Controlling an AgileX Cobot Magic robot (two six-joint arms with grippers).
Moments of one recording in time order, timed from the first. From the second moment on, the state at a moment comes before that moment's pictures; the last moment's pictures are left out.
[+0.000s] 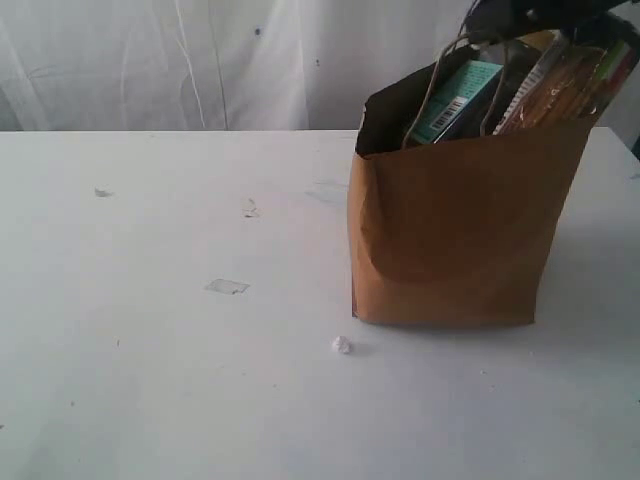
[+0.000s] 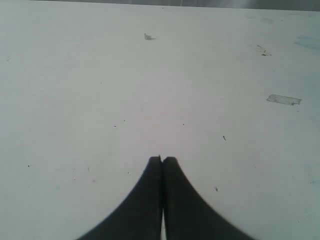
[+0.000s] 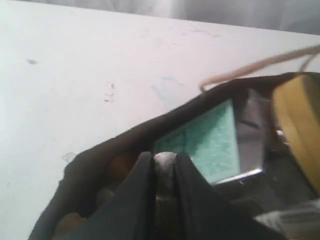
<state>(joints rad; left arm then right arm) -0.01 0.00 0.03 -0.21 0.39 0.13 0.25 1.49 -1.54 0.28 0.90 -0.15</state>
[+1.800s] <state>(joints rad) -0.01 0.00 0.03 -0.47 -0.19 -0.25 0.12 0.06 -0.28 -0.83 0.45 0.85</state>
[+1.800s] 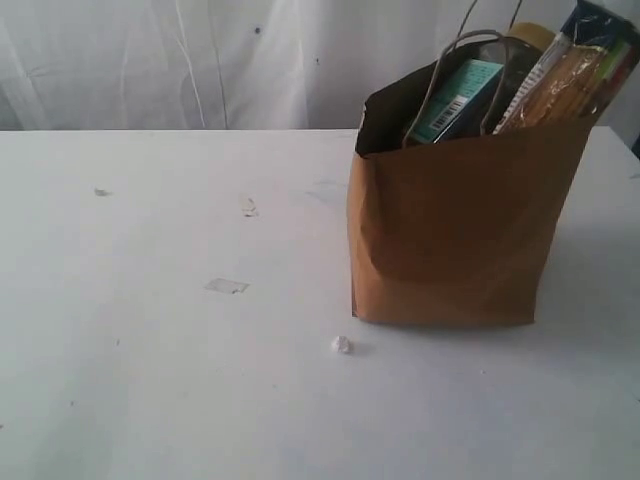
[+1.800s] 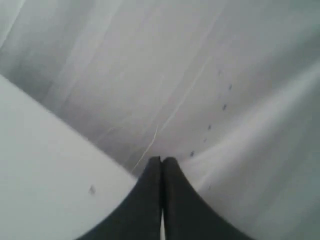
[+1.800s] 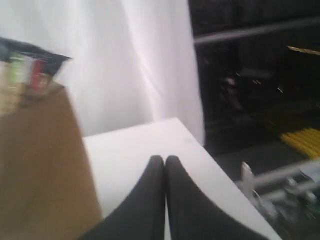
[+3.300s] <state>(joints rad) -0.66 1.84 -1.14 -0.74 0.54 1.10 0.12 0.11 -0.05 -0.91 0.00 1.05</state>
